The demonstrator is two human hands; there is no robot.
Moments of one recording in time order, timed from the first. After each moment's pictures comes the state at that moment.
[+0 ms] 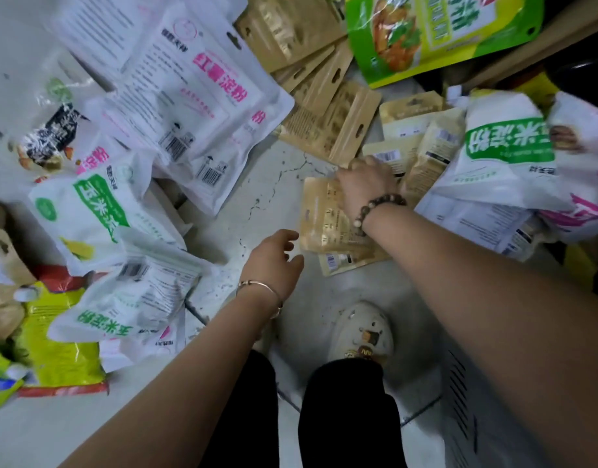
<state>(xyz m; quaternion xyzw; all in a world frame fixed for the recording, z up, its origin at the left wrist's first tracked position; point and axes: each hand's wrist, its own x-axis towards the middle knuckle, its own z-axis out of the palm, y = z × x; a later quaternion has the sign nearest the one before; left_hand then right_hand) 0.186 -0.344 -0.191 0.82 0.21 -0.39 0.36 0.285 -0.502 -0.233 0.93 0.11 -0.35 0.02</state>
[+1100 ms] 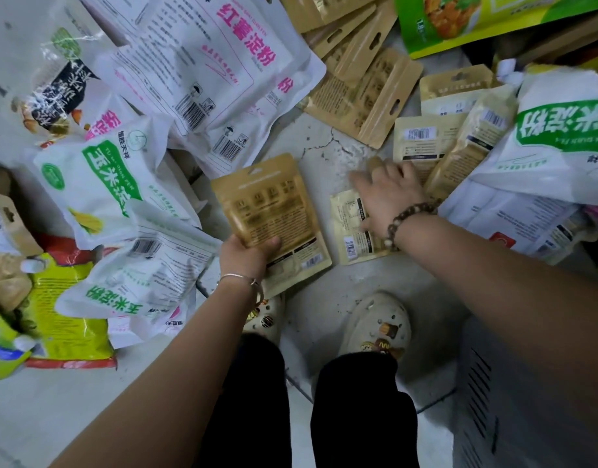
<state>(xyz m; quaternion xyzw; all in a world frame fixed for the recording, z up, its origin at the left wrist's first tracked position) 0.167 -0.297 -0.208 0.63 0.53 -0.24 0.52 0.248 -0.503 -0.241 0.91 0.21 -0.36 0.07</state>
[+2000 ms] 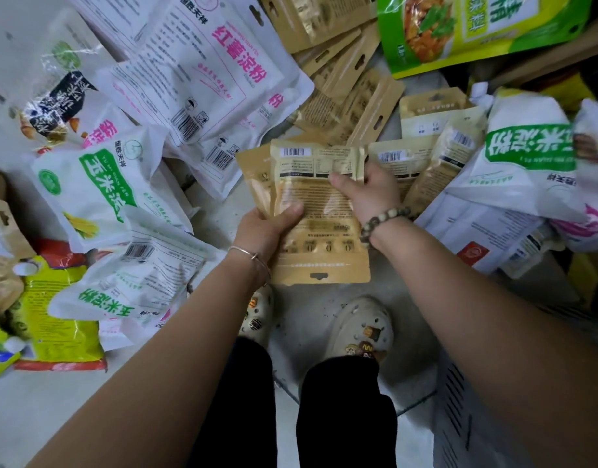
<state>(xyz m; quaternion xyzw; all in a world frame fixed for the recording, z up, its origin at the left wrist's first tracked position) 0.209 -0.327 -0.193 0.50 0.46 -0.30 0.67 0.256 -0.477 -0.205 0.75 -0.28 -0.28 -0.54</state>
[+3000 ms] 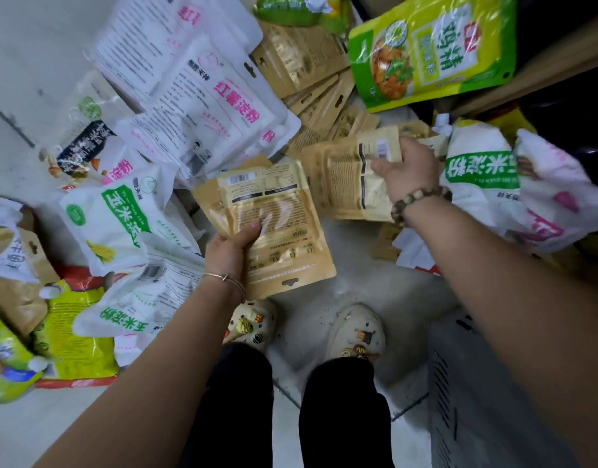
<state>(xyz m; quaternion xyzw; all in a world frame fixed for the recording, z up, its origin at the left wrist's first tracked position) 0.212 -0.298 -0.163 0.47 0.54 -0.19 0.67 0.311 -0.528 -0.165 0.89 -0.21 -0.19 -0.36</state>
